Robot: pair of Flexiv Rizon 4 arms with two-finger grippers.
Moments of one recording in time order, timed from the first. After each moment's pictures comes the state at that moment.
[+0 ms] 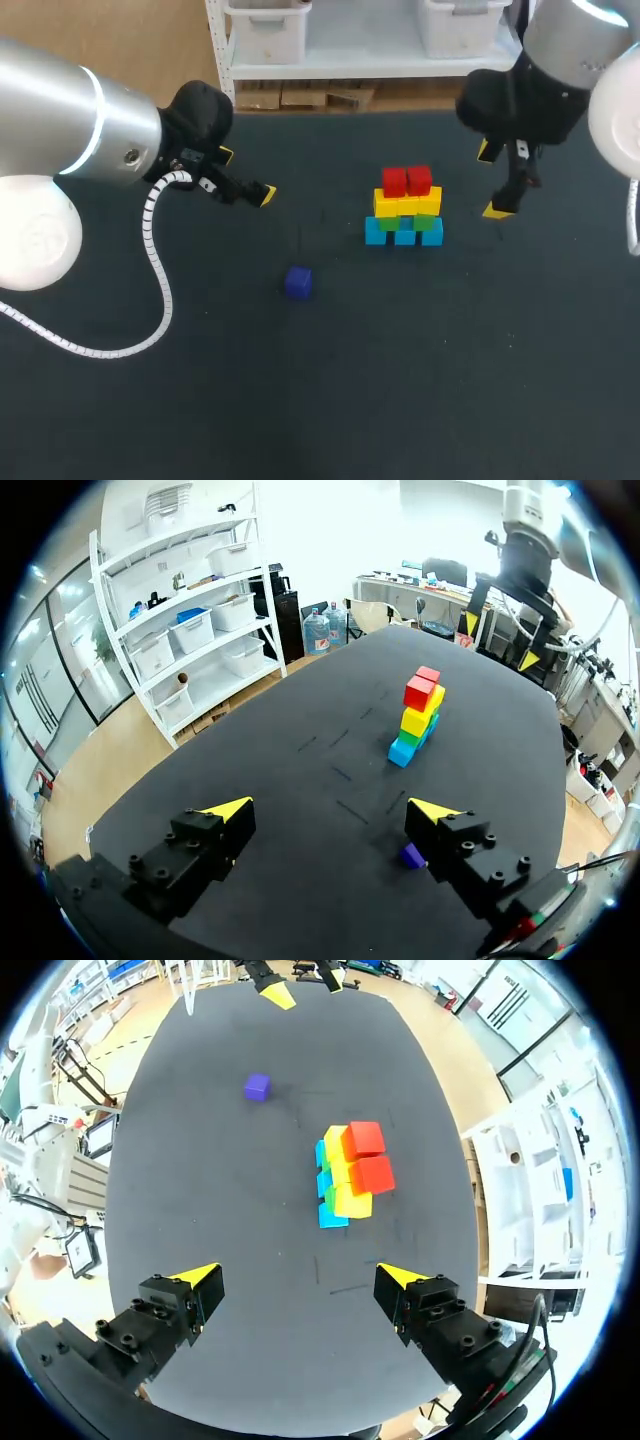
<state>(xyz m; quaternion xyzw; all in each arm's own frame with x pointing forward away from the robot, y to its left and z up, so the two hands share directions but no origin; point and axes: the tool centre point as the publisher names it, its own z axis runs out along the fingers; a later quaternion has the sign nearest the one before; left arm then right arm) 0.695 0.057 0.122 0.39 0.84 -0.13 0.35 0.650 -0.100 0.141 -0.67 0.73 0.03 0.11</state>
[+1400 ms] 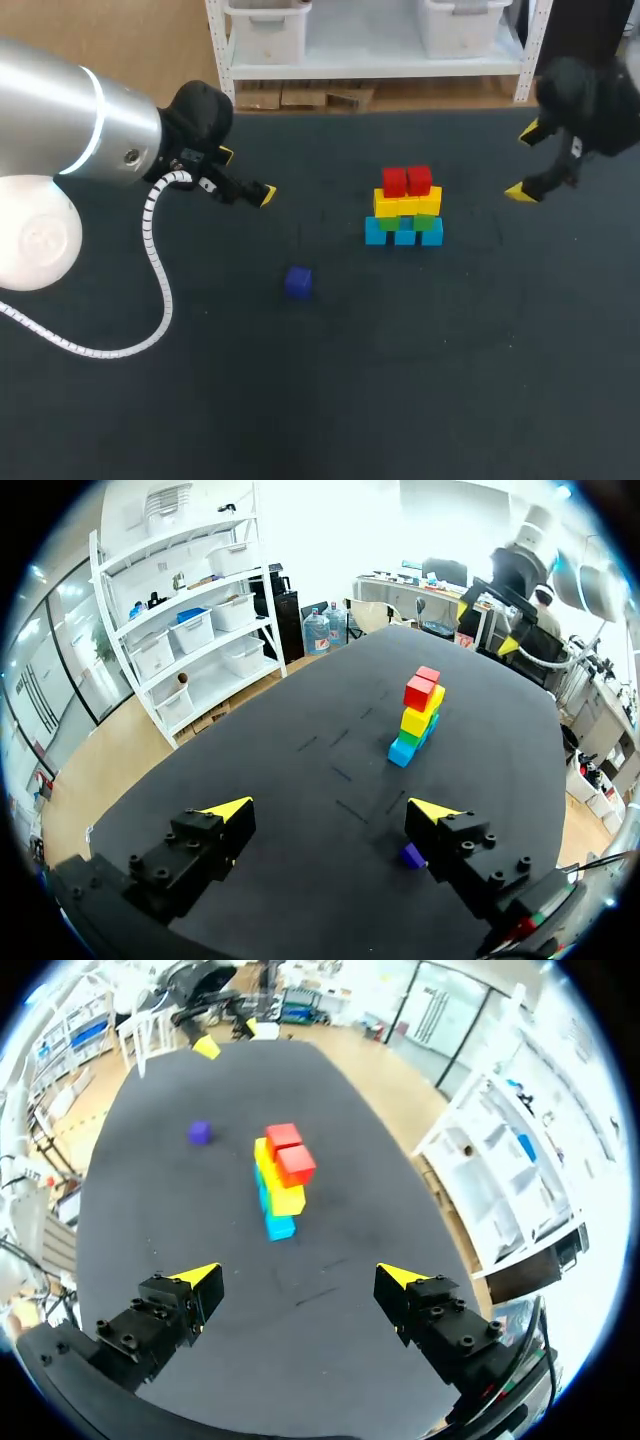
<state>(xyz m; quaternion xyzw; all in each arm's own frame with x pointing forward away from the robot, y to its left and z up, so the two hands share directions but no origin) 0.695 0.057 0.122 0.39 0.84 -0.13 0.35 0.684 -0.145 0.138 -0.55 0.78 0.09 0.28</state>
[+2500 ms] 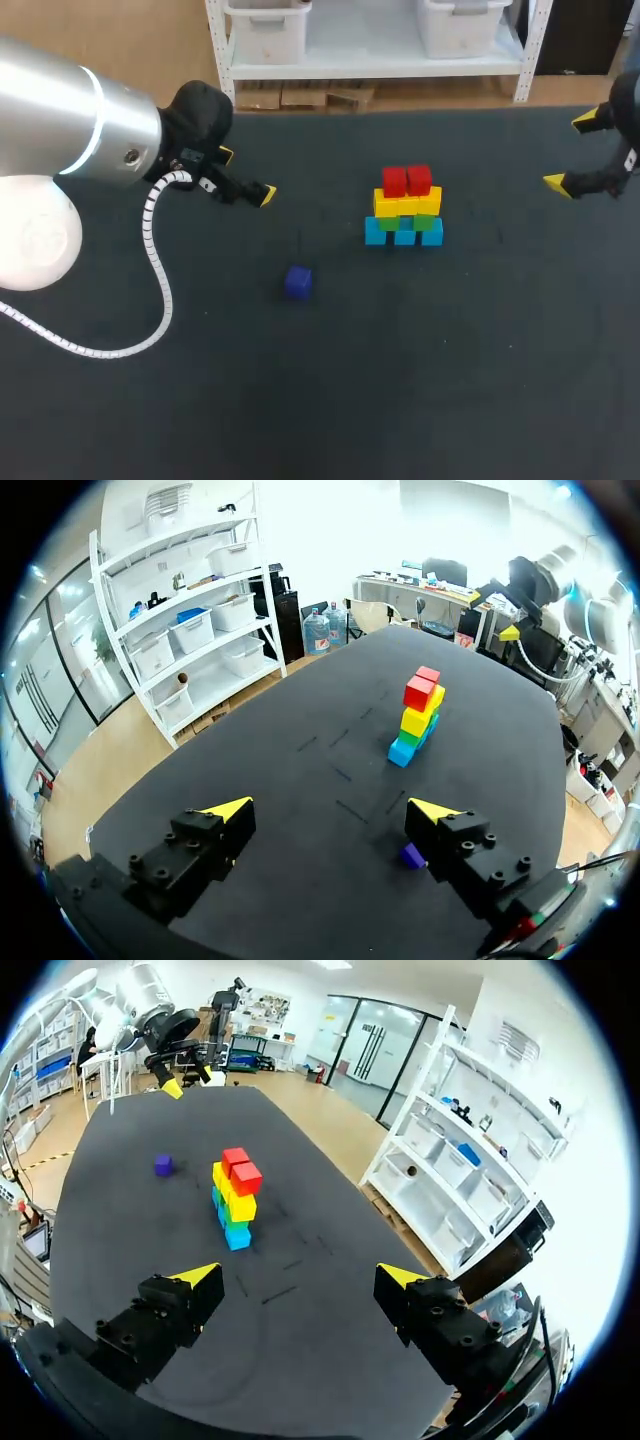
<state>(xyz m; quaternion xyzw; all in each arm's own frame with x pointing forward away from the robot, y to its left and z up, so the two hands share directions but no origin) 0.695 0.057 0.122 0.39 0.84 -0.13 0.35 0.681 -0.189 0.157 -0.48 0.78 0.07 0.40</state>
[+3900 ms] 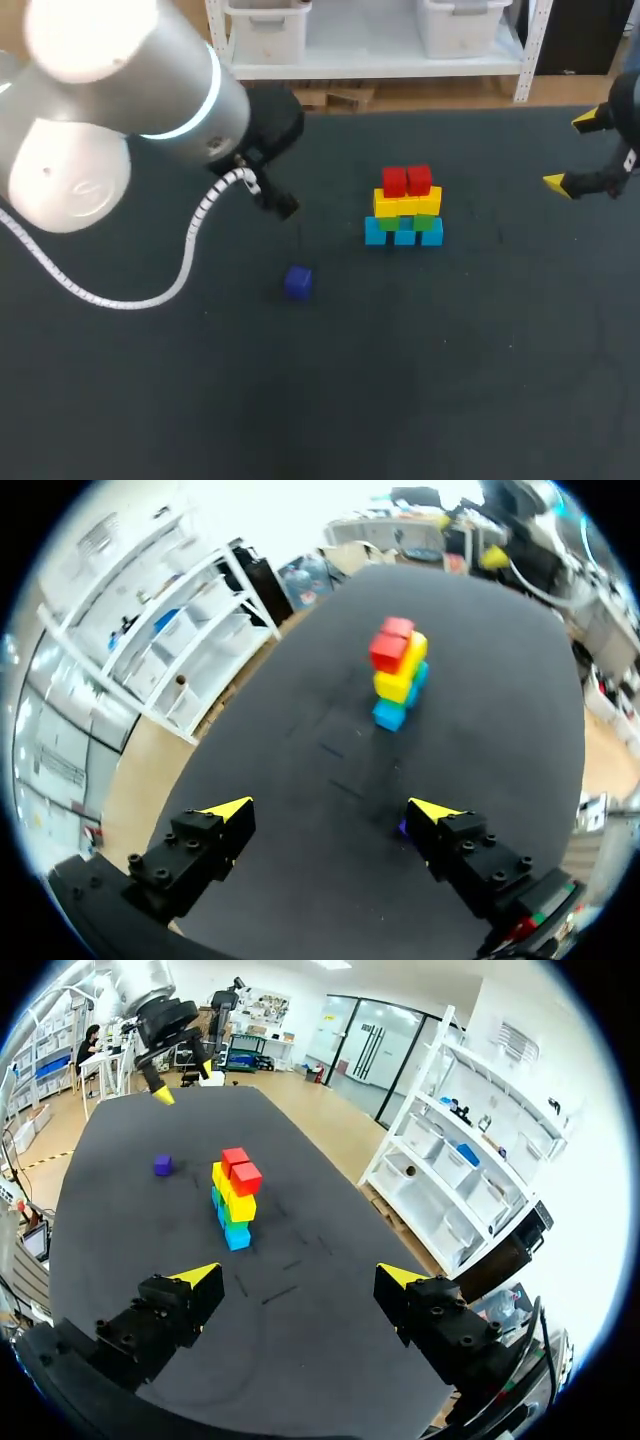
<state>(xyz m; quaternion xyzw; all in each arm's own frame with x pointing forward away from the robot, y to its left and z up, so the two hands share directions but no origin) 0.673 0.023 0.125 0.51 0.82 0.01 0.26 0.681 -0.189 0.157 -0.48 0.78 0.07 0.40</state>
